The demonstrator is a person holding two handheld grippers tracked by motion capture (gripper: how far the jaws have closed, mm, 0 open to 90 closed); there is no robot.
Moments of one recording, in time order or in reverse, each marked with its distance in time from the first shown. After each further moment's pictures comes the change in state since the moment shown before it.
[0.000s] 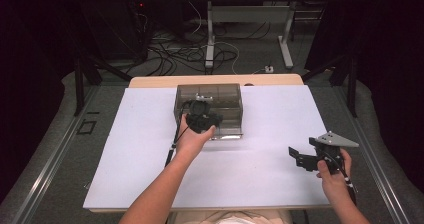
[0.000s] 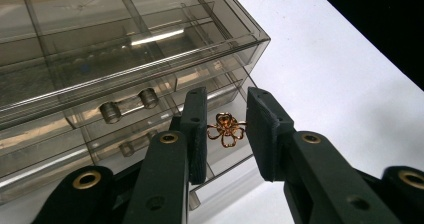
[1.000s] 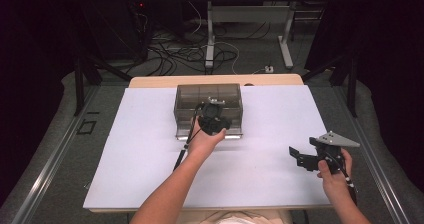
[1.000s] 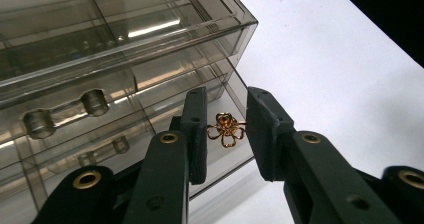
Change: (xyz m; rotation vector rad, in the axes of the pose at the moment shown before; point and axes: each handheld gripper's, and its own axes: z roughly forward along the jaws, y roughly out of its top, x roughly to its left) left arm -0.017 -0.003 0.035 0.037 0.003 0.019; right arm -0.001 0.000 -0.001 -0.004 0.003 0.006
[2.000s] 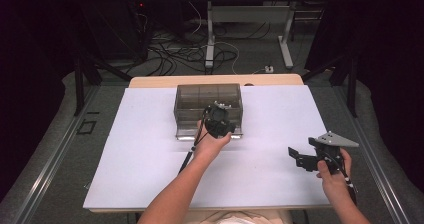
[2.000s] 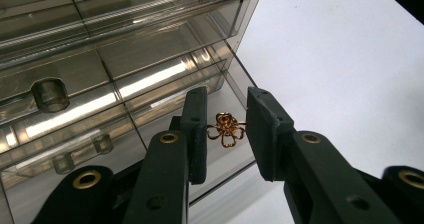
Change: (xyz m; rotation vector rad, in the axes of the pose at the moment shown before) left arm -0.008 -0.007 0.023 0.031 0.034 0.025; right arm 0.002 0.000 0.000 -0.001 0.011 -0.011
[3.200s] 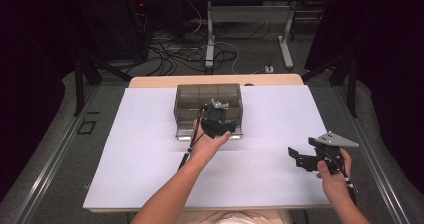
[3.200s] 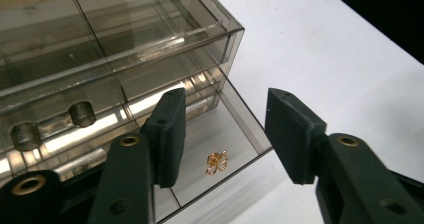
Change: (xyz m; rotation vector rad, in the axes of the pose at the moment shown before) left arm -0.001 0.001 -0.023 -0.093 -0.016 0.025; right arm 0.001 0.000 0.000 0.000 -0.008 -0.002
